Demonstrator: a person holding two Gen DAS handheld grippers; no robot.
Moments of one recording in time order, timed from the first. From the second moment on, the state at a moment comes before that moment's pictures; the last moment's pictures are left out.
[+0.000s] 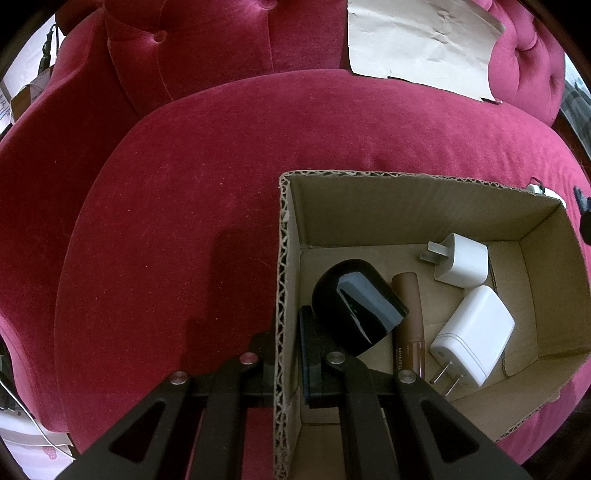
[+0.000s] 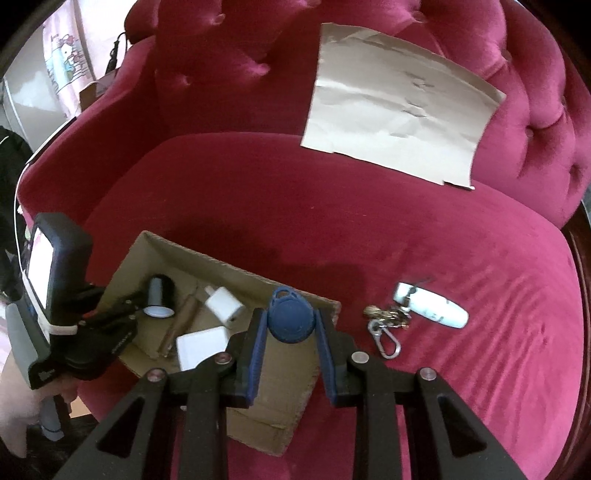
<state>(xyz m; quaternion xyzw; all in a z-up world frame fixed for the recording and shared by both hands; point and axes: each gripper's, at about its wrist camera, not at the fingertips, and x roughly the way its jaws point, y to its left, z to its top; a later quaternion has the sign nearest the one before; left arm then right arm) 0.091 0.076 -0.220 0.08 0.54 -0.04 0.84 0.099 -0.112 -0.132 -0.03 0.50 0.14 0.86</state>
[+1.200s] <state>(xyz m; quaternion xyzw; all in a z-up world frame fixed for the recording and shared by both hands) 0.092 0.078 -0.219 0.08 0.54 -0.04 0.84 0.092 -0.048 -0.159 -0.04 0.51 0.20 0.83</state>
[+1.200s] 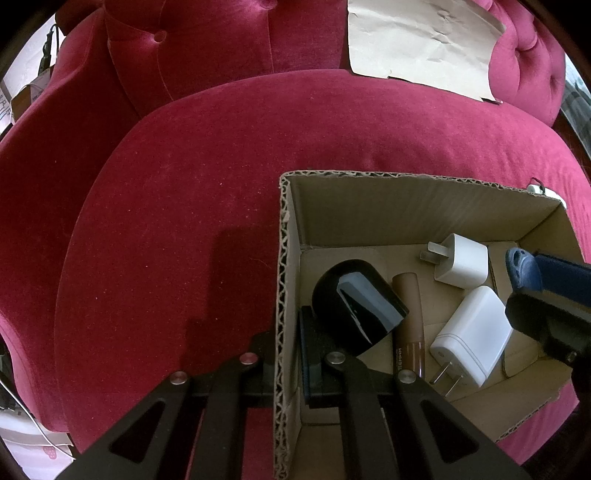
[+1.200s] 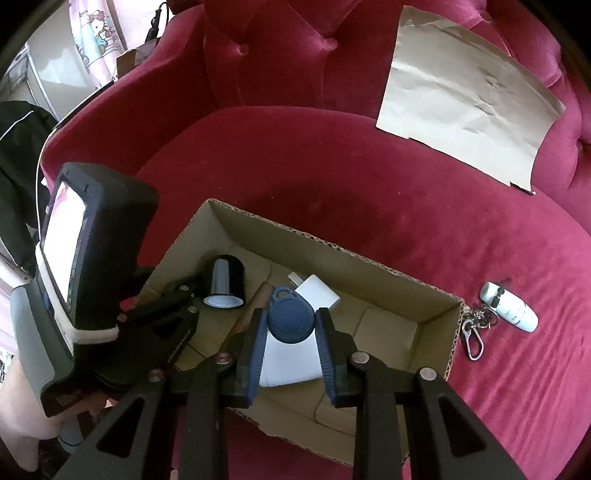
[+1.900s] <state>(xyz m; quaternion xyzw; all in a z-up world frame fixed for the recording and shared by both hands) 0.092 0.076 -0.219 0.08 0.54 -0.03 0.84 0.087 -0.050 -0.142 -0.06 0.47 0.17 0.86</state>
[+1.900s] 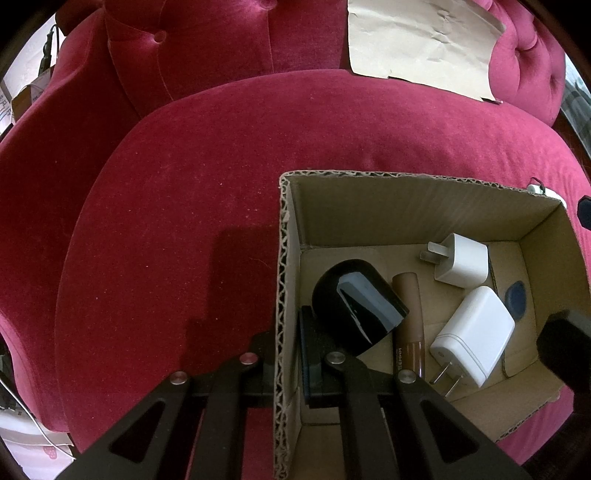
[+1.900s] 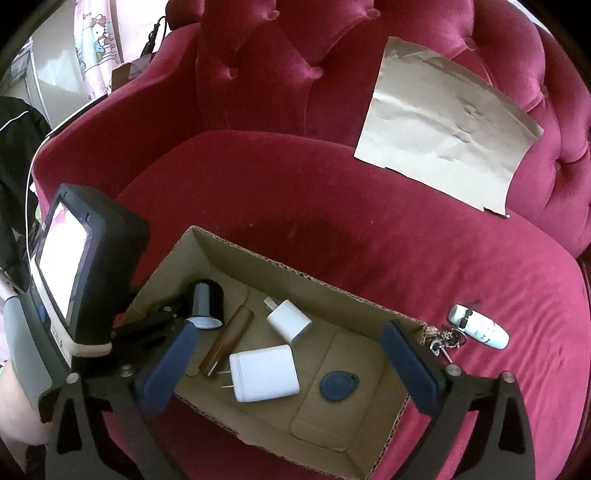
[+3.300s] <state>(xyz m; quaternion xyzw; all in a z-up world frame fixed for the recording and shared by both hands) 0.093 0.075 -0.218 0.08 0.54 -0.04 0.83 0.119 -0.189 -0.153 -0.01 0.47 0.02 0.88</state>
